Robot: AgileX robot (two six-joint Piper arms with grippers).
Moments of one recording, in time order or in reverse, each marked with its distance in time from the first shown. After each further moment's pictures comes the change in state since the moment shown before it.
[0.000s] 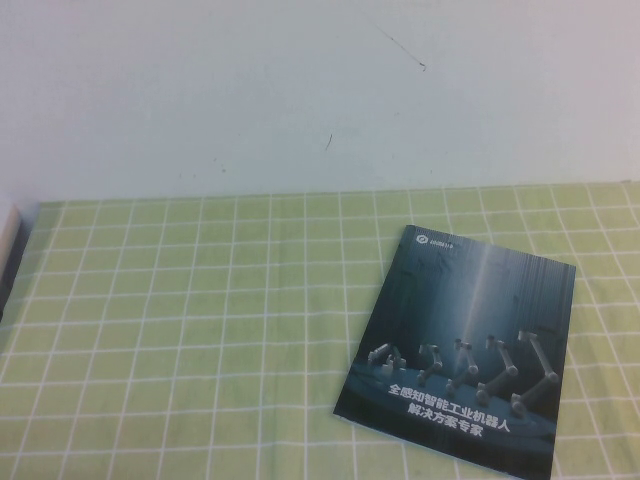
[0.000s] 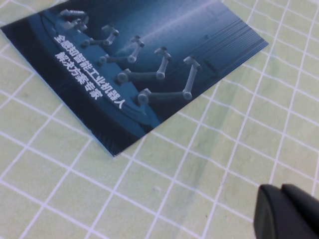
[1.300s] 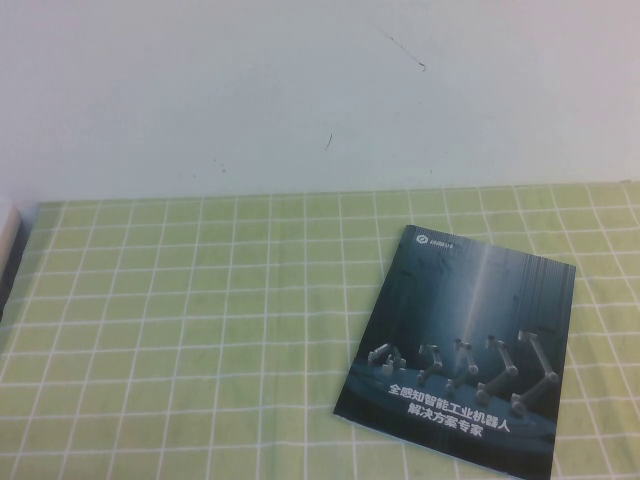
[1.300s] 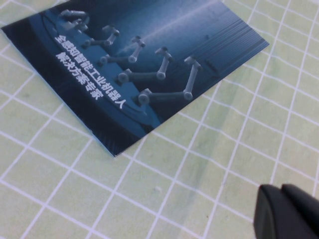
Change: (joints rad) right arm 0.000 0.000 0.000 0.004 0.000 -0.002; left arm -0.031 0.000 -0.001 0.000 0.002 0.002
